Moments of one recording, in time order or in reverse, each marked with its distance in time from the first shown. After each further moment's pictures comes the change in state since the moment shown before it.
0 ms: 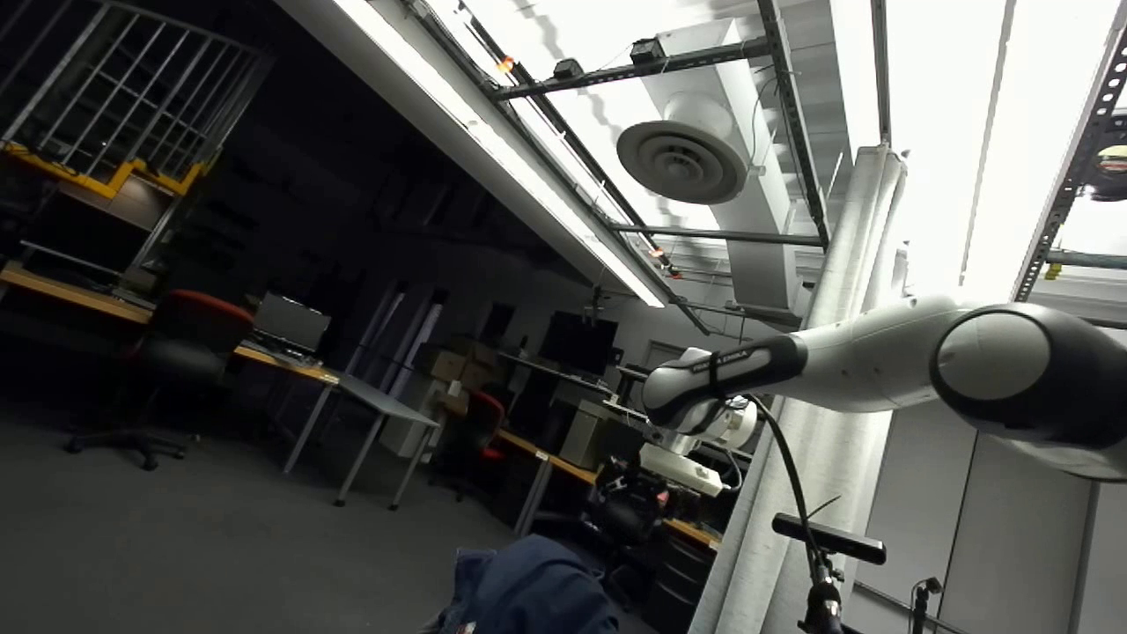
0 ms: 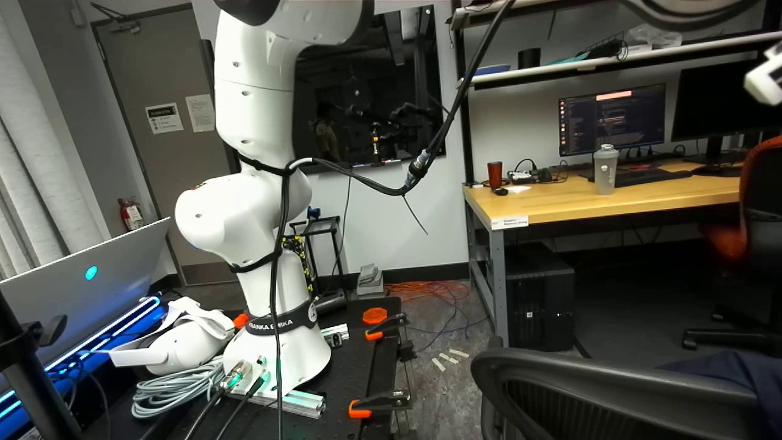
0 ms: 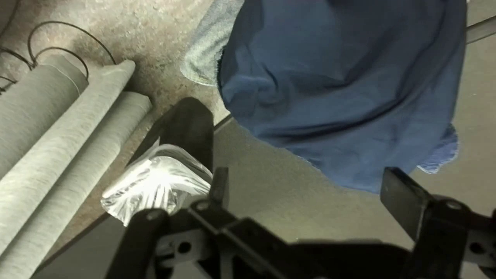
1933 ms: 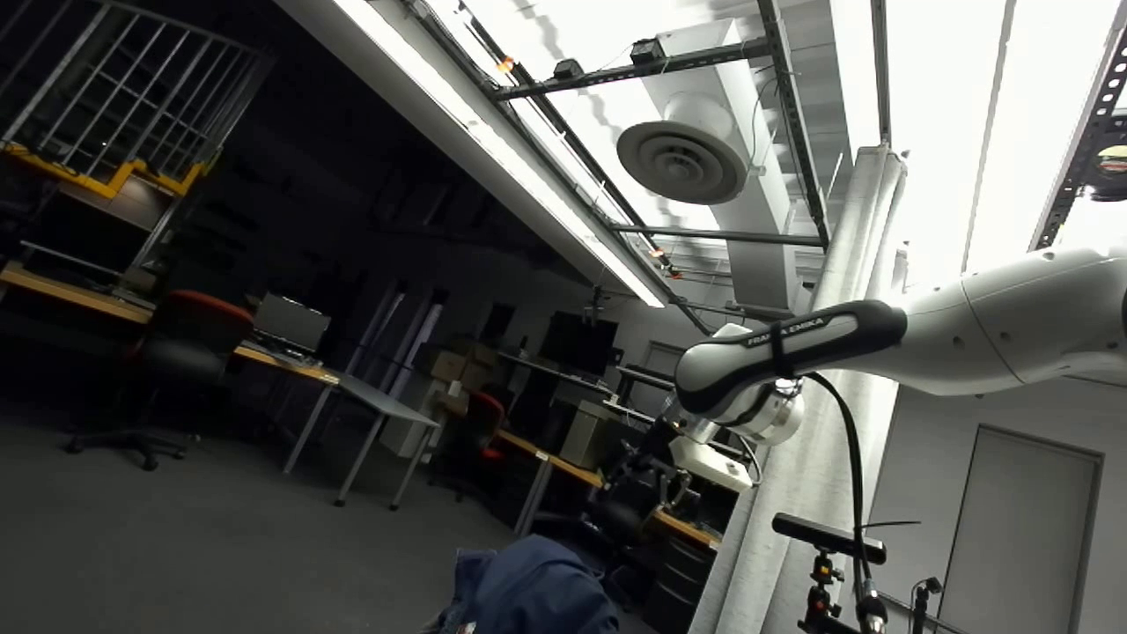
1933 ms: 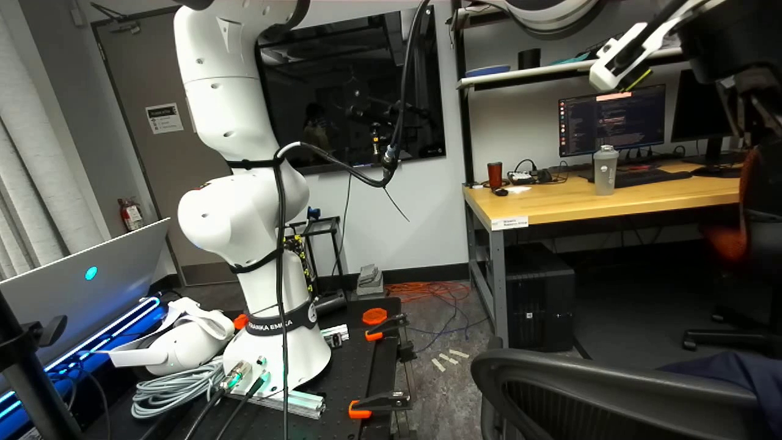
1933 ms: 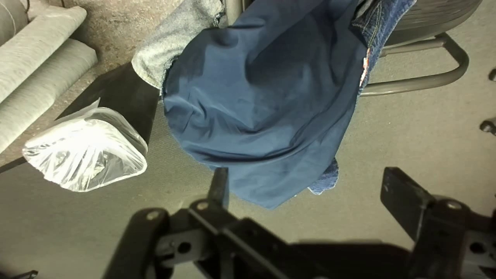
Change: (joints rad) arm 0.078 -0.327 0.033 -0.386 0.000 0.168 -0.208
